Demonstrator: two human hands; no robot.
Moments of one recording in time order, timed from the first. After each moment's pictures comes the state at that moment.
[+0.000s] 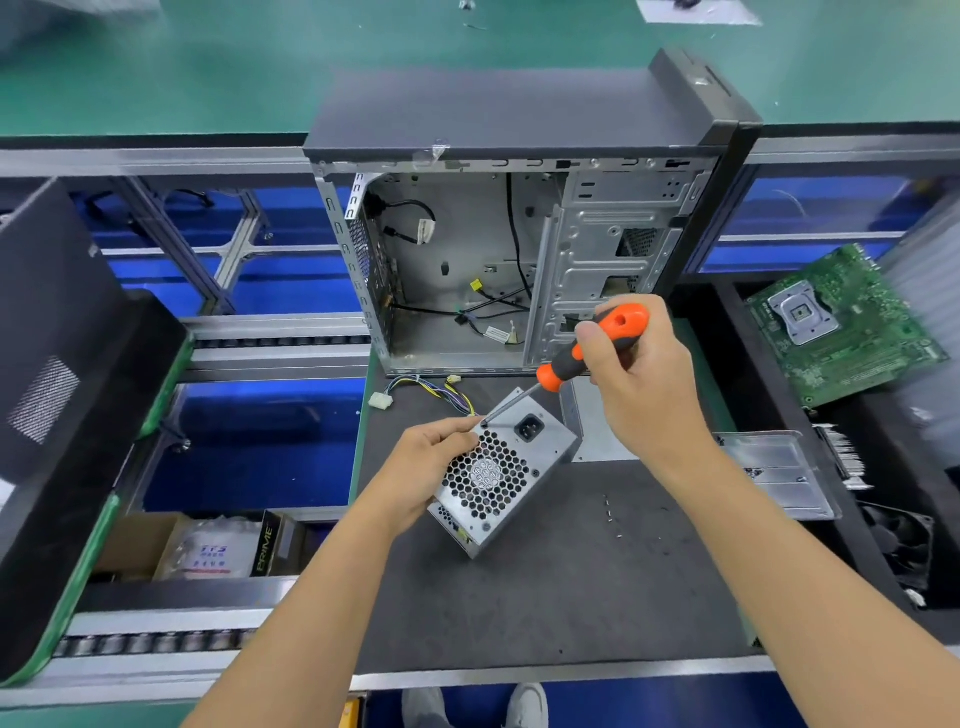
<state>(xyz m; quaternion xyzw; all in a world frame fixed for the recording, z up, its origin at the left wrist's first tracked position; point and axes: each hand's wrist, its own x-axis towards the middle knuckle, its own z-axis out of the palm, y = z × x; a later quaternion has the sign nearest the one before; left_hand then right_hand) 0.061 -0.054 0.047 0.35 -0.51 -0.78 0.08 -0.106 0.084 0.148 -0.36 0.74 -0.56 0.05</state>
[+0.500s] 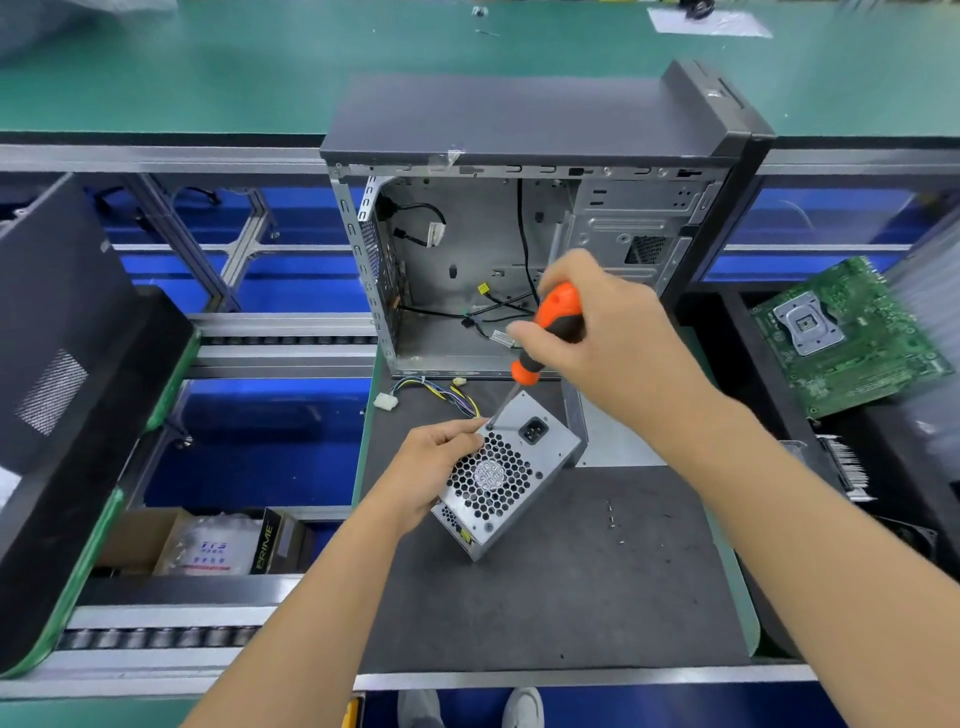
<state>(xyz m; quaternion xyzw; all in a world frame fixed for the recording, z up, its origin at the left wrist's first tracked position) 0.060 -0.056 0.043 0.36 -0.50 -0.78 0.08 -0.100 0.057 0.197 -0.52 0.78 -0.35 0.02</state>
